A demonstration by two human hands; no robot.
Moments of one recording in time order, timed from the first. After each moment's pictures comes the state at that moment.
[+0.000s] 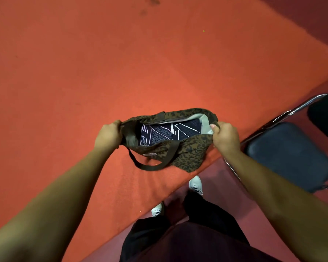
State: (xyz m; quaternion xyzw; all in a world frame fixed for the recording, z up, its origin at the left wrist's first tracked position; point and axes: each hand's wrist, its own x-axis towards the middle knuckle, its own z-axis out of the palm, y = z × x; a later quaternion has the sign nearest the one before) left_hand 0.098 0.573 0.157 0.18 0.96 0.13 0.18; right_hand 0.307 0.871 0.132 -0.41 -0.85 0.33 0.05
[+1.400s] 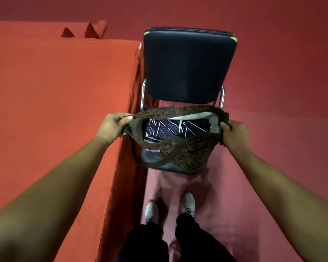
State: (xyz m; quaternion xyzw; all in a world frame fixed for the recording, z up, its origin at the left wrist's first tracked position) left_hand 0.390 1.195 0.114 0.49 0.71 0.26 0.43; right_hand 0.760 1.217 0.079 -0.74 -0.54 0.35 0.23
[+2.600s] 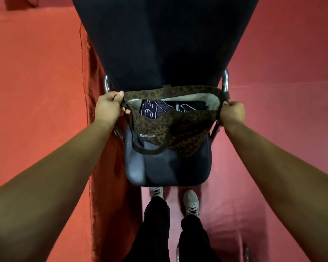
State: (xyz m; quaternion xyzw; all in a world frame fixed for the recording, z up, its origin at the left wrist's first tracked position) left_hand 0.418 1.411 -0.072 0.37 0.74 0.29 0.48; right_hand 0.753 1.389 -0.091 -0.85 -0.28 0.39 0.21
